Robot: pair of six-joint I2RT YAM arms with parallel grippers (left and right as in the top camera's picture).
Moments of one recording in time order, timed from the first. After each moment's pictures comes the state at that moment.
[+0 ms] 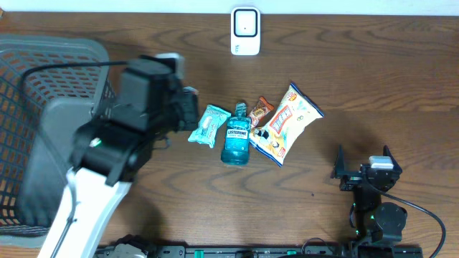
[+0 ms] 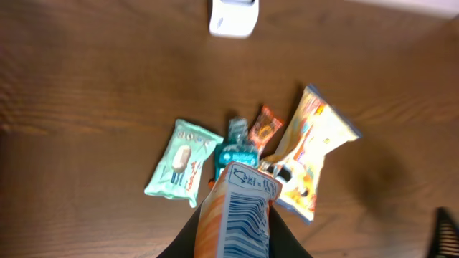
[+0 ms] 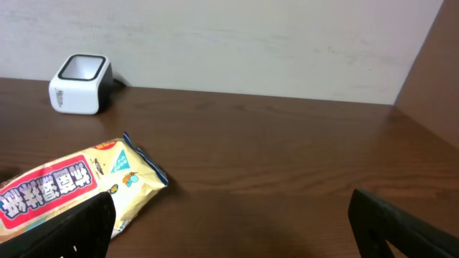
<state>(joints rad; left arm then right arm) -0.42 1.25 1.43 -0.98 0.05 -0.41 -0.07 0.01 0.01 -0.07 -0.01 -0.08</state>
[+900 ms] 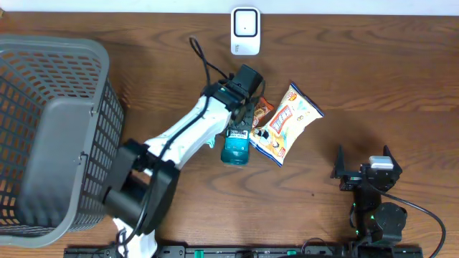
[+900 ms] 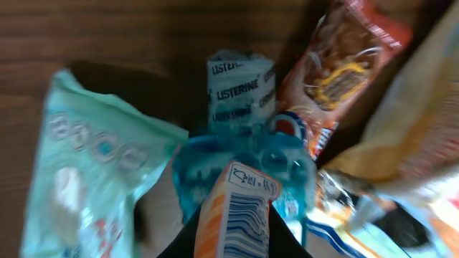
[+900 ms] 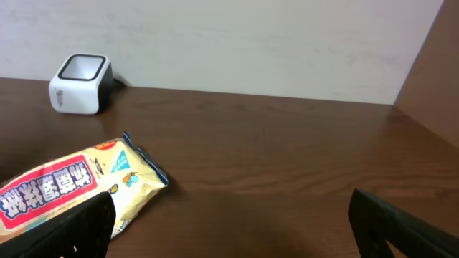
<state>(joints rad) -0.61 1.93 1.42 -0.77 -0.04 -0.43 -0.07 0.01 0.01 -0.07 -0.01 -0.08</state>
